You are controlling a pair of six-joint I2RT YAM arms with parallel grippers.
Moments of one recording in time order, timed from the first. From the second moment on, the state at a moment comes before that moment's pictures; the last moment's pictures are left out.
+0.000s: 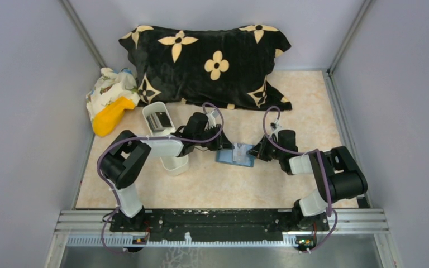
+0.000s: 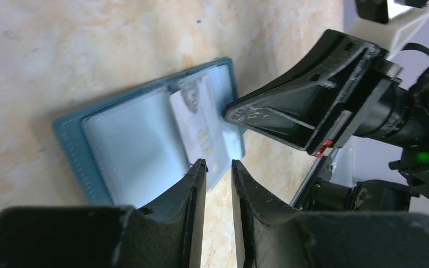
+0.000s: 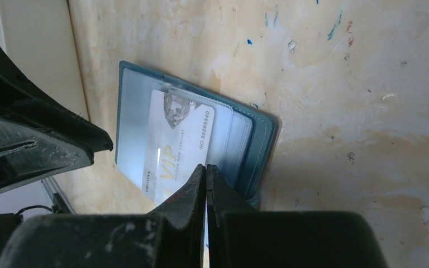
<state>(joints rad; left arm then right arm) -0.70 1.82 0.92 0.37 0.43 -0.81 0.24 1.52 0.36 0.54 -0.50 0.66</state>
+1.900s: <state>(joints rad) -0.69 1.95 0.88 0.51 0.50 -0.92 0.24 1.59 0.33 0.69 -0.53 0.69</state>
